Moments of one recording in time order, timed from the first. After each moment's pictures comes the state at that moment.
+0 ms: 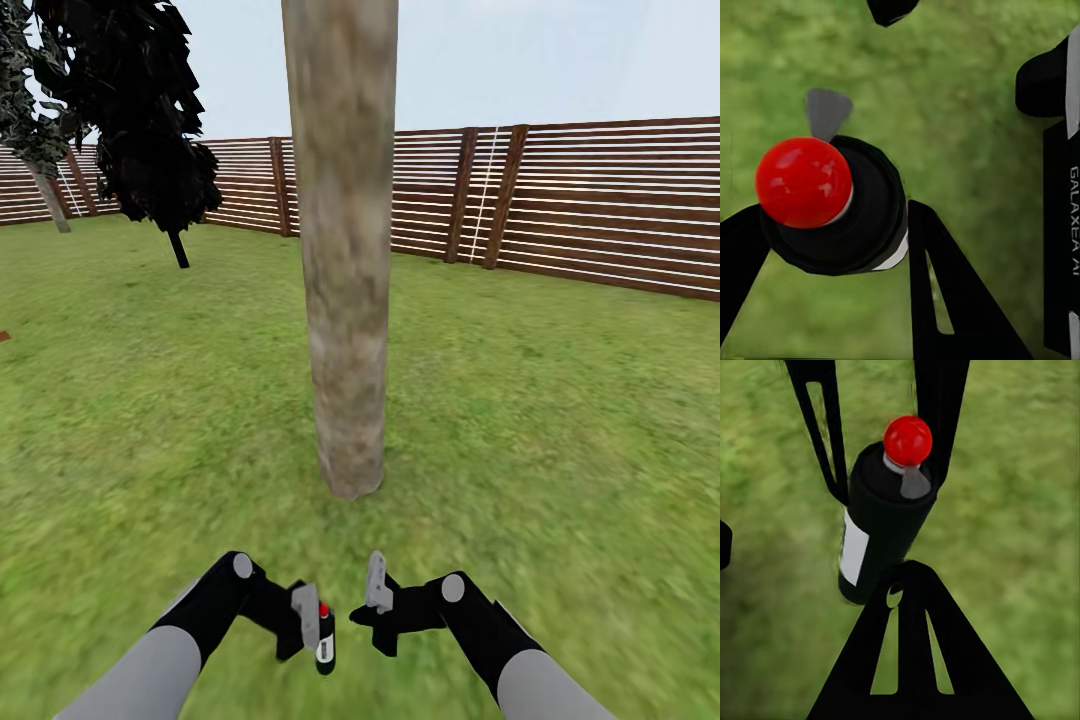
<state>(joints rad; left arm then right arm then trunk) -0.65 -0.06 0.02 -0.53 -0.92 -0.11 -1.18 -0.60 0.13 0.13 -0.54 0.69 -0.26 0.93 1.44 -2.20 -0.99</state>
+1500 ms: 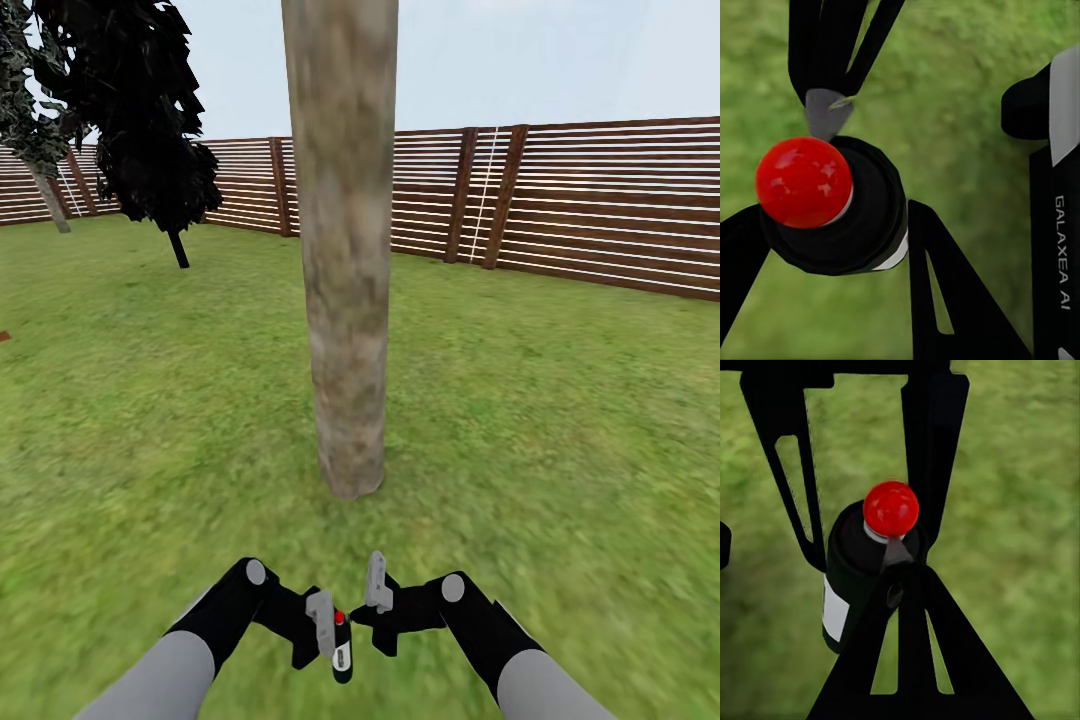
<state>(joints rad) -0.65 -0.11 0.02 -0.50 -0.91 -0.11 -1.16 -0.60 0.13 0.13 -0.54 0.69 -0.26 0.93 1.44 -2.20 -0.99</state>
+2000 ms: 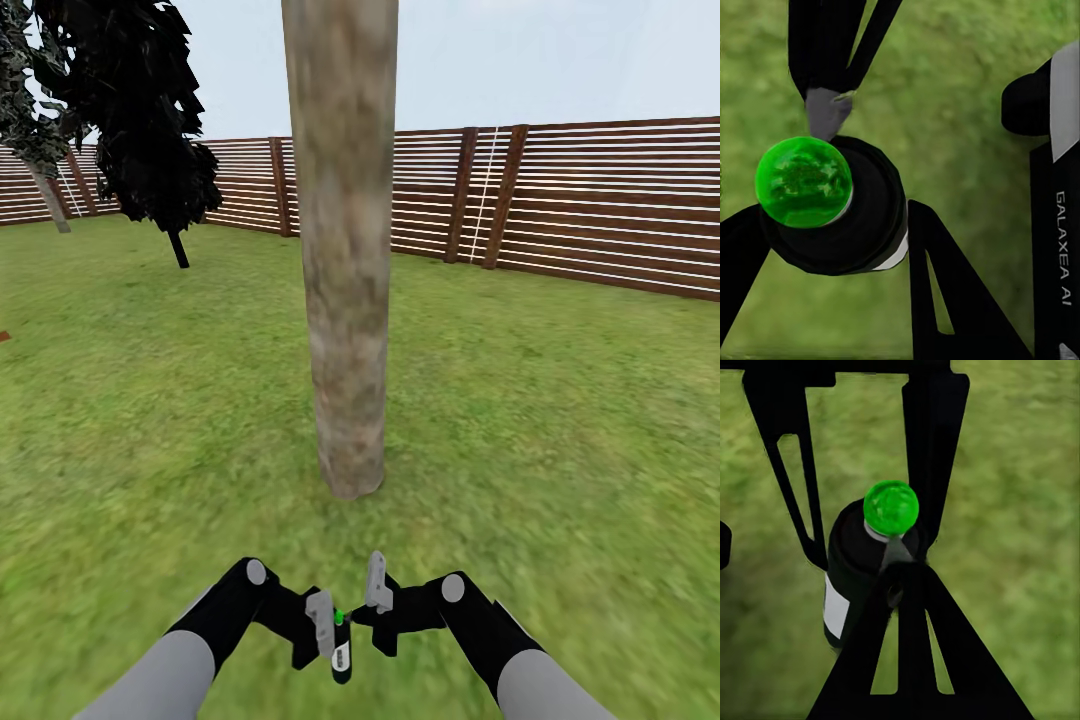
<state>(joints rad) -0.65 -0.11 0.02 -0.50 -0.91 -0.11 -1.16 -0.60 0.13 0.13 -0.54 0.69 -0.26 0.93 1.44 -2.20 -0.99</state>
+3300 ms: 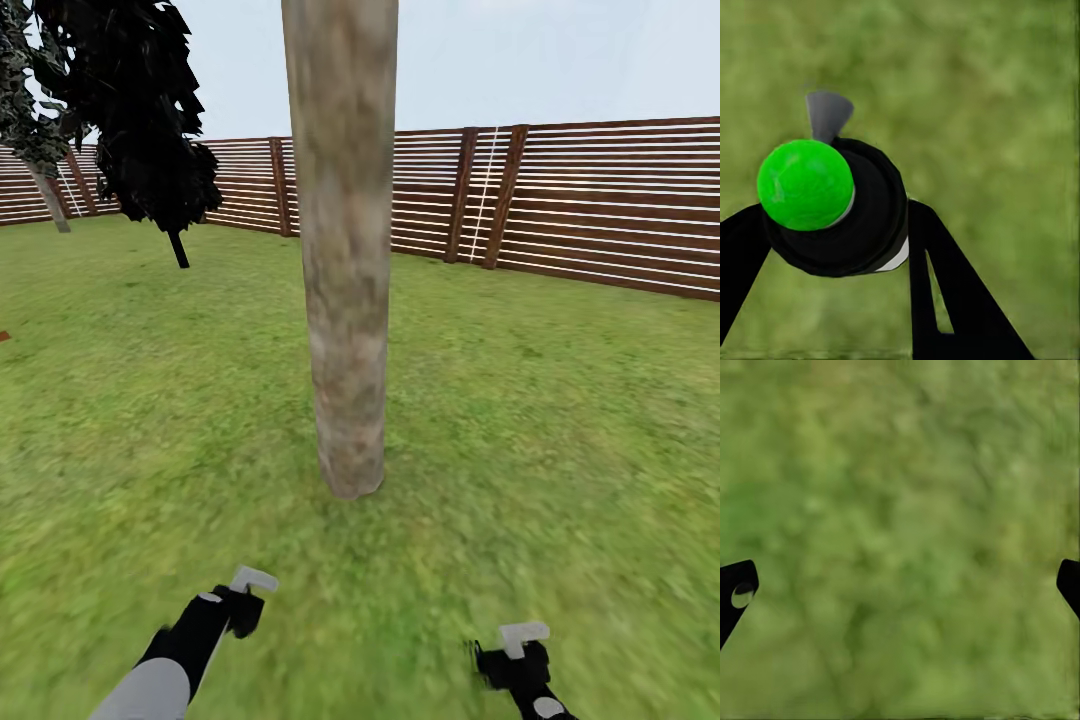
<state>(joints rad) -0.61 -0.10 0.59 -0.42 -0.88 0.20 -0.23 -0.51 -0.05 0.11 -0.08 0.06 -0.35 -0.12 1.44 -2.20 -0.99</state>
